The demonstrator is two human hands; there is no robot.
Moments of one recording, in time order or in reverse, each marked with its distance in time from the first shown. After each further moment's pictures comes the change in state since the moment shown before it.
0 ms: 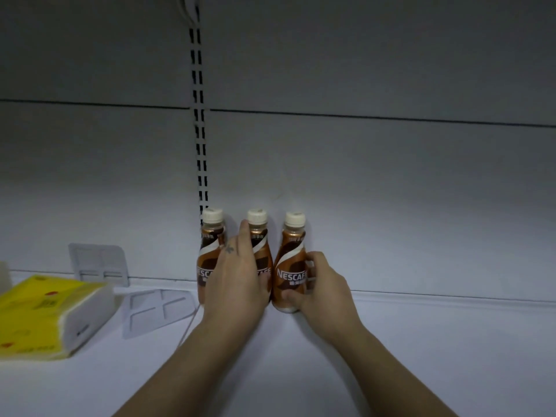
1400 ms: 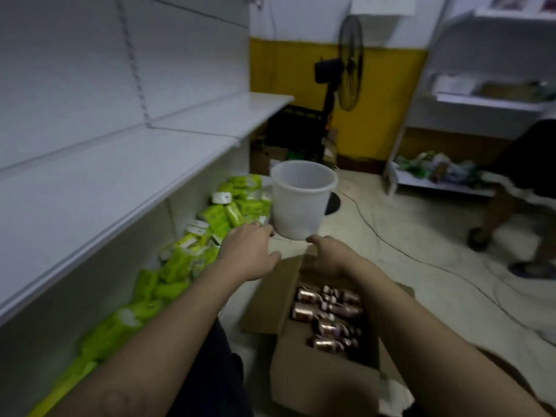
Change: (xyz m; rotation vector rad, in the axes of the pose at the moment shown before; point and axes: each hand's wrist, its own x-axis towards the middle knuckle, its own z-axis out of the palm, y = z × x) left_hand -0.360 0.384 0.089 -0.422 -0.962 1.262; right_hand -0.501 0.171 -0.300 -0.621 0.335 1.240
